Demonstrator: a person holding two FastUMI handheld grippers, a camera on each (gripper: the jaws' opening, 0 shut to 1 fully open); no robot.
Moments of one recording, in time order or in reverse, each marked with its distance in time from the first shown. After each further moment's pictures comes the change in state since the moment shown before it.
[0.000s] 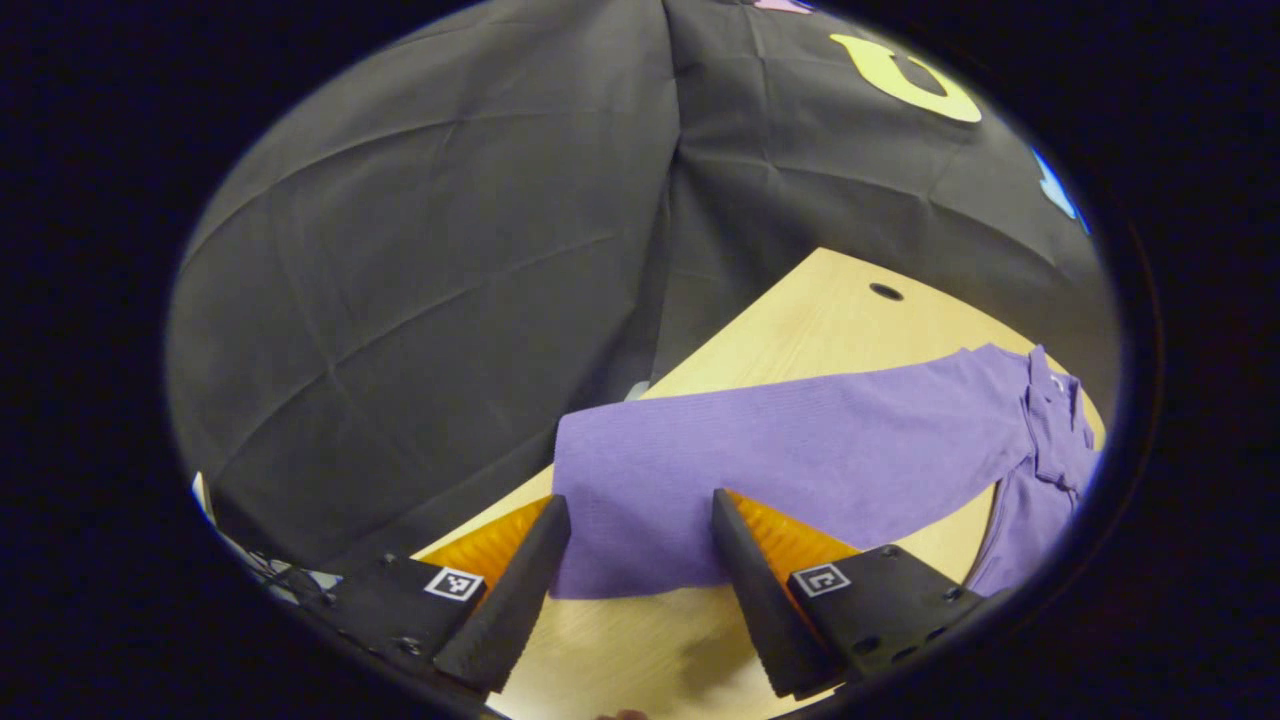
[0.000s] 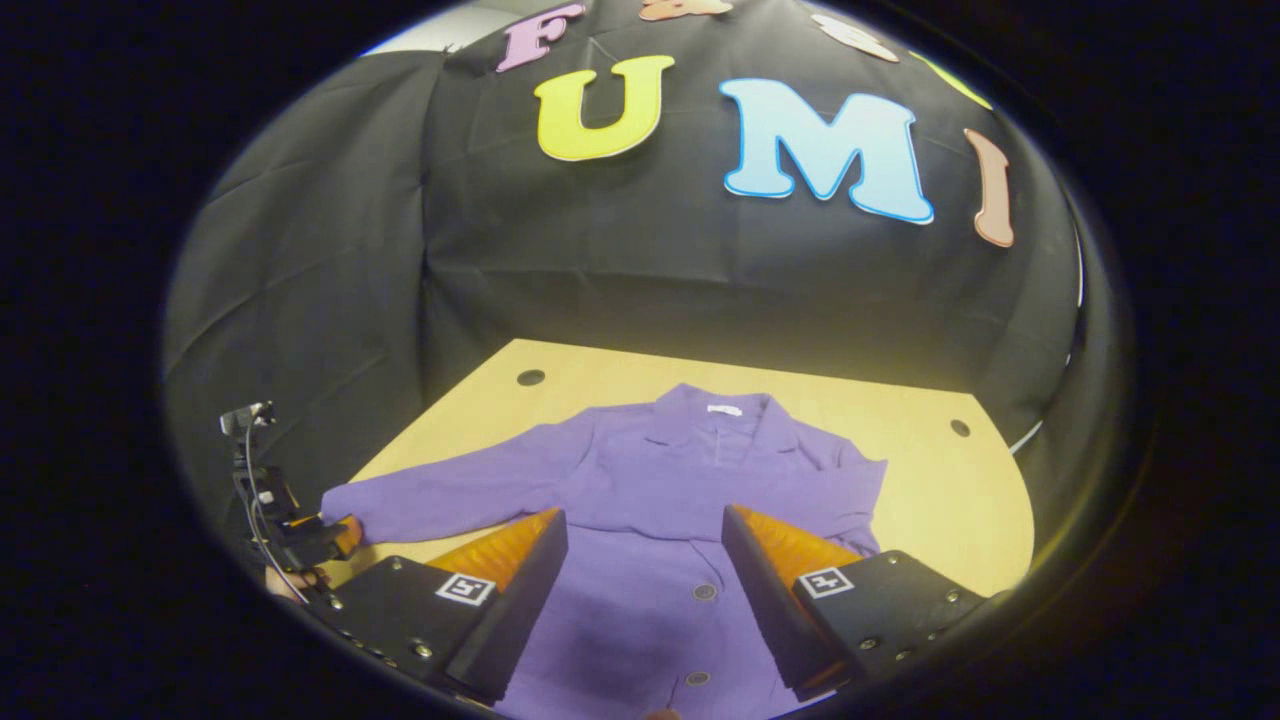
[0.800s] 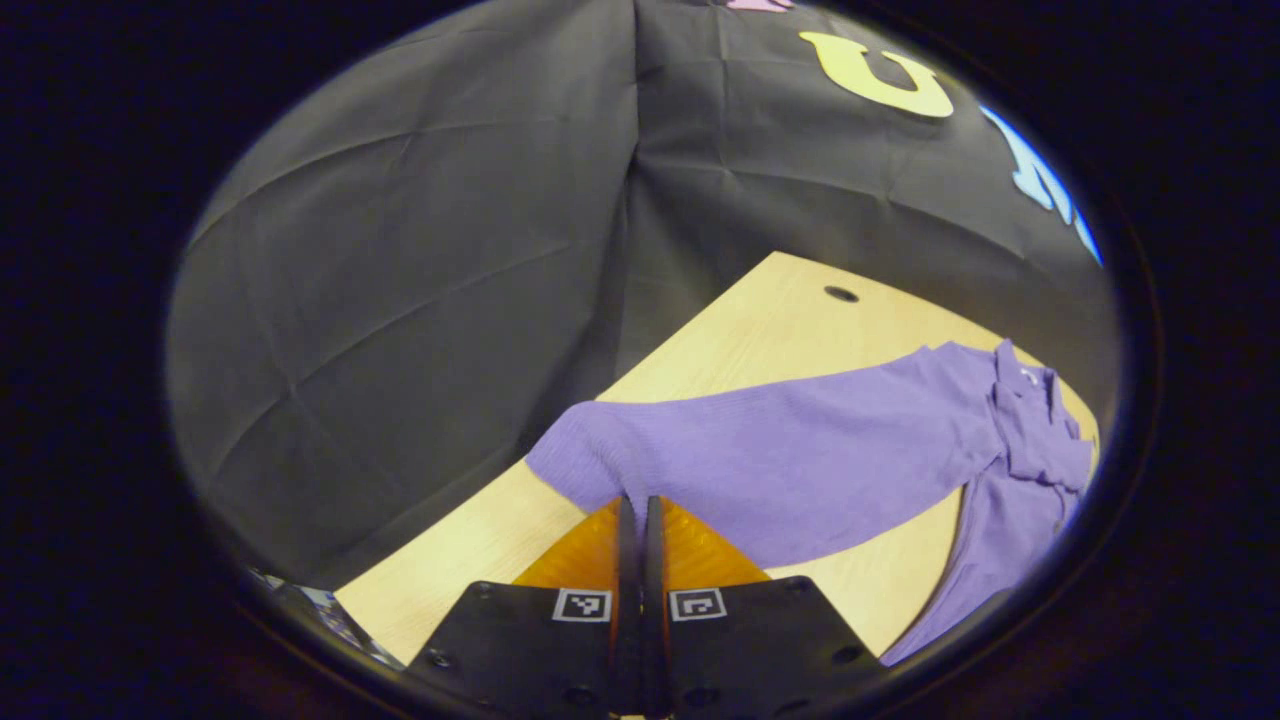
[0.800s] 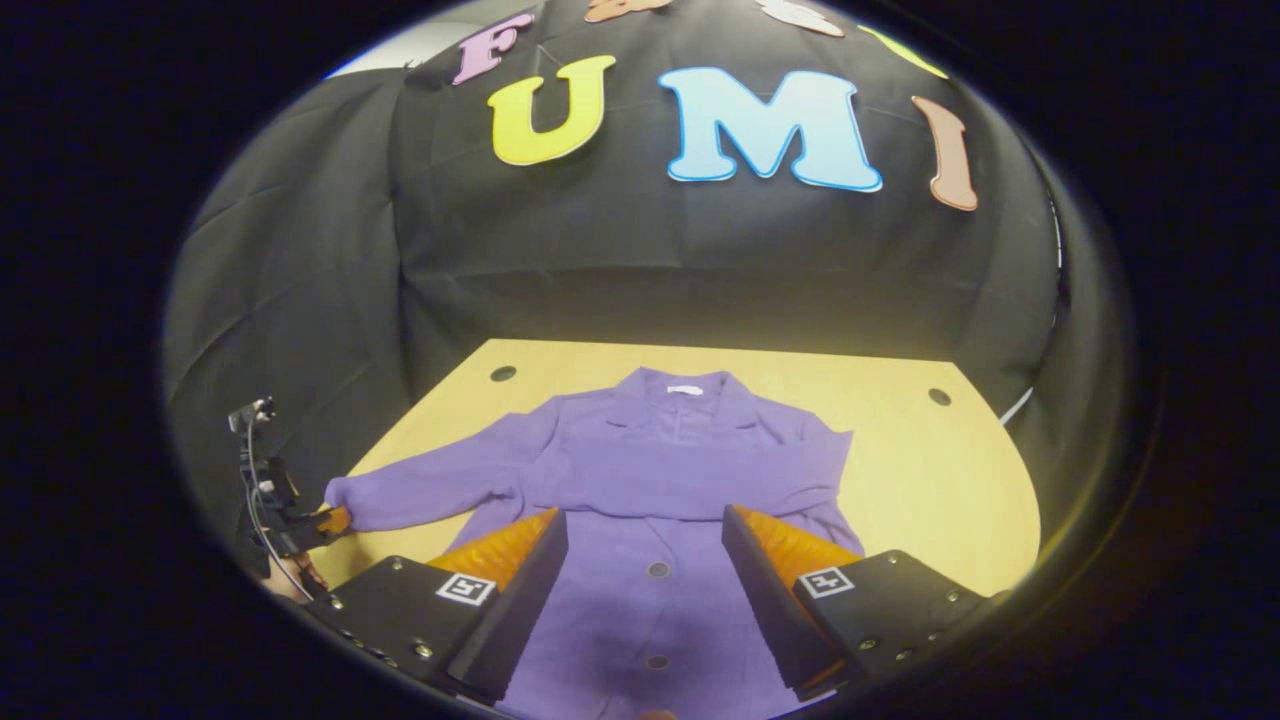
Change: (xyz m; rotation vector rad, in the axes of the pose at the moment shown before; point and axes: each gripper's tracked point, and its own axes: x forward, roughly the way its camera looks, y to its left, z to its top) left arm -0.007 -0.045 0.020 0.011 -0.029 -0.118; right arm -0.019 -0.063 -0.022 0.086 0.015 -0.036
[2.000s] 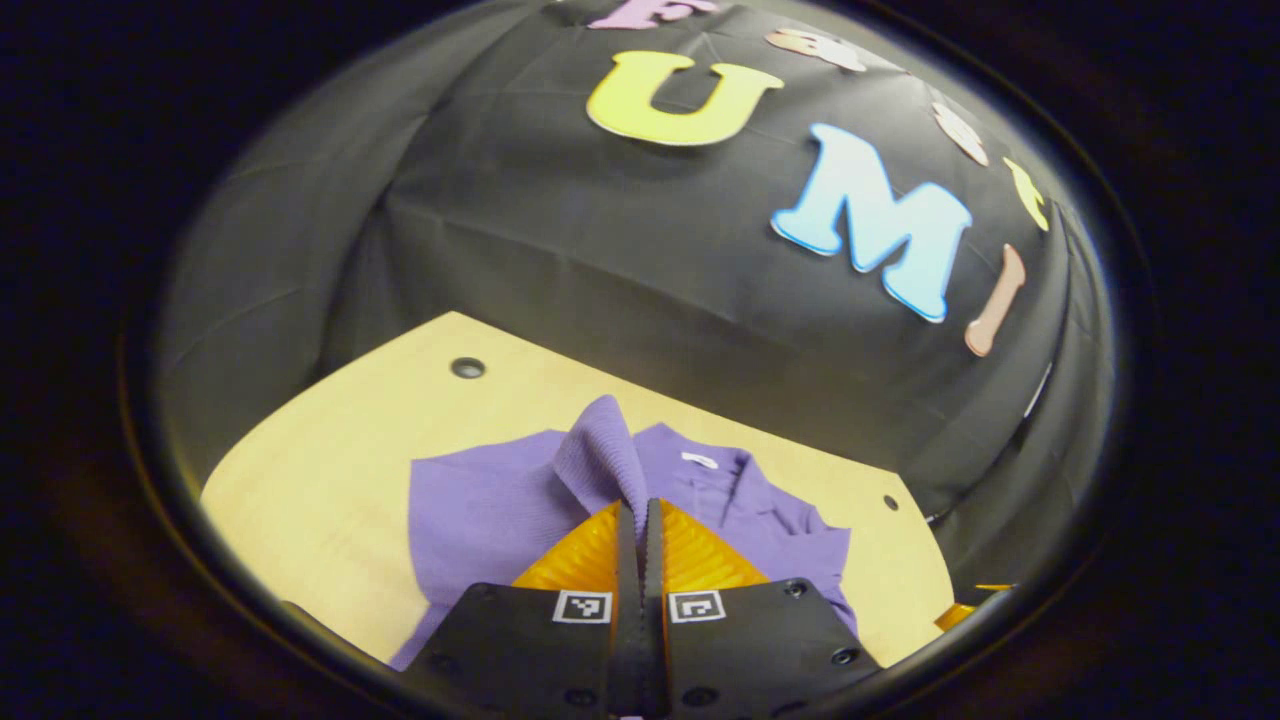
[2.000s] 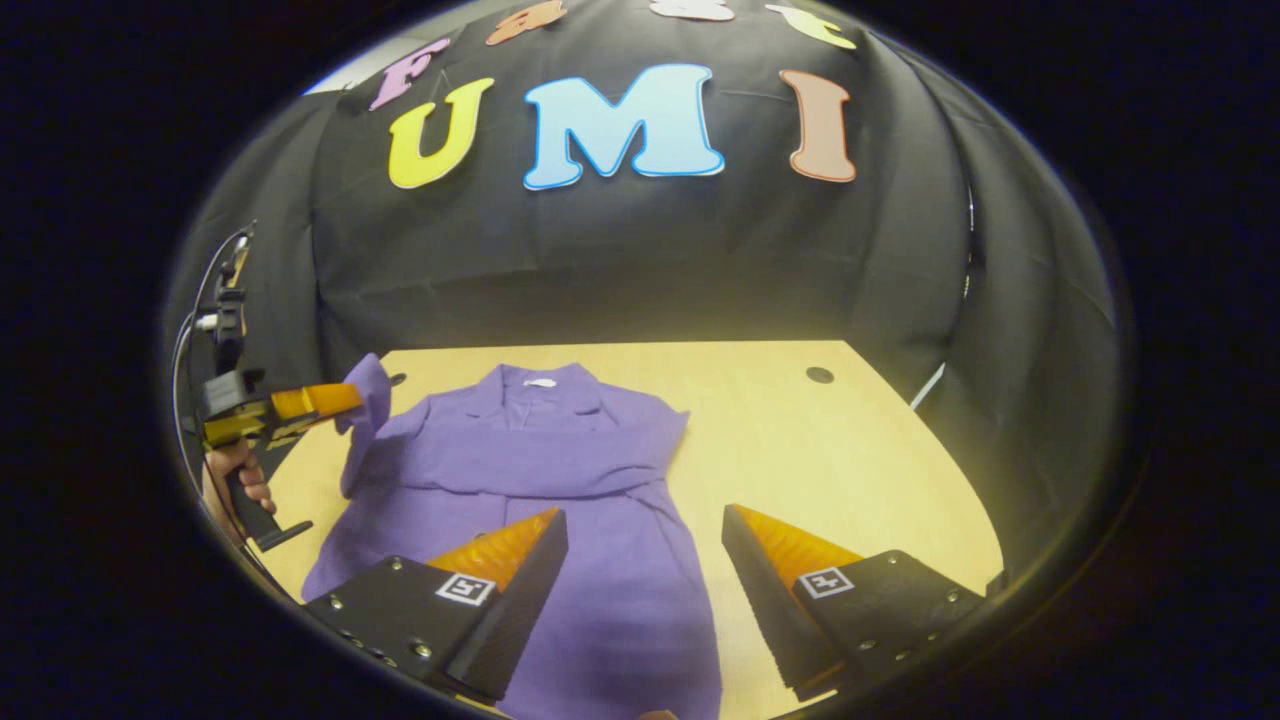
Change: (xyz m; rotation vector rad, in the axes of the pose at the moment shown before) left arm -0.136 -0.429 0.066 0.027 -0.045 -0.627; right arm -0.039 -0.167 -0.036 0.075 -0.018 -0.182
